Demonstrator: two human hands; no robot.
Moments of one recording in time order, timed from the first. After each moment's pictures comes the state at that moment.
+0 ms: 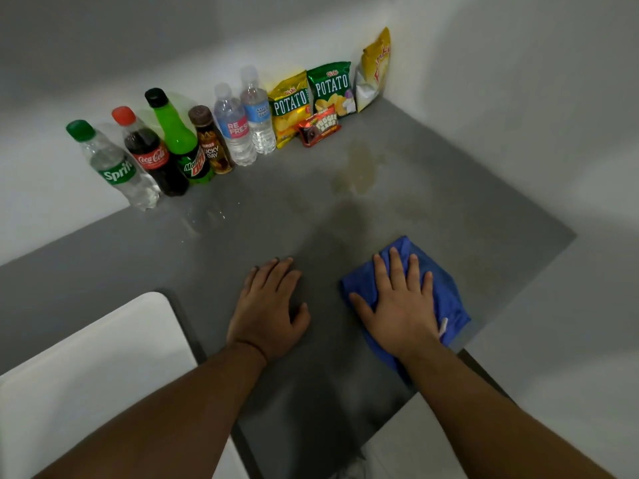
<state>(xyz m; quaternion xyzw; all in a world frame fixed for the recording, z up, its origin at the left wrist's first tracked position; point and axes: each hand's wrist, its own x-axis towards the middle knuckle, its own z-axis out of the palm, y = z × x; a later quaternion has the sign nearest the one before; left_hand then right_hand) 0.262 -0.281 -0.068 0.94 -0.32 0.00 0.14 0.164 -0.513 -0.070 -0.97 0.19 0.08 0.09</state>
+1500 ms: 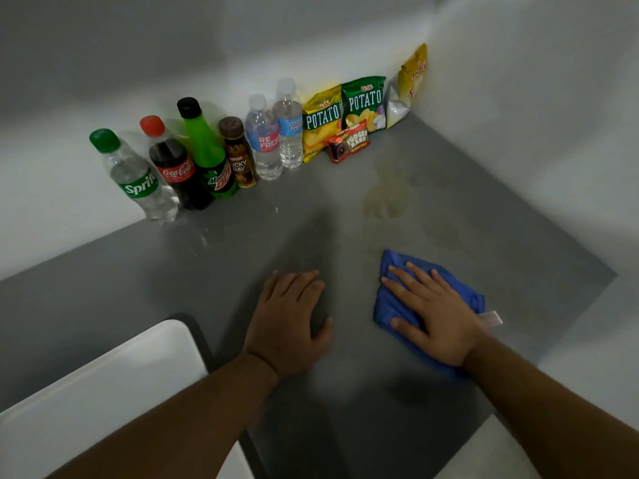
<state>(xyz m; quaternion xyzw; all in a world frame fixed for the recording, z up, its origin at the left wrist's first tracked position) 0.308 -0.272 -0.063 0.92 -0.35 0.03 0.18 0.205 -0.567 -0.062 -0.99 -0.04 0.10 0.11</state>
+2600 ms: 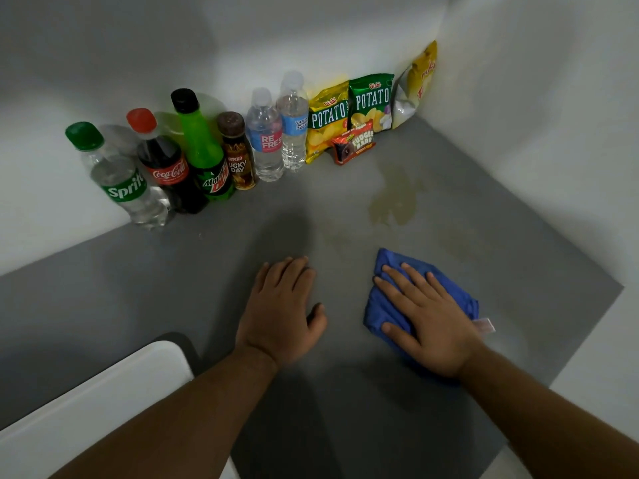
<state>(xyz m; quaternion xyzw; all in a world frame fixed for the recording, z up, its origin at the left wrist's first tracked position) 0.357 -0.275 -0.077 0.93 -0.34 0.03 0.15 0.233 -0.544 -0.065 -0.99 -0.02 0.10 0.07</state>
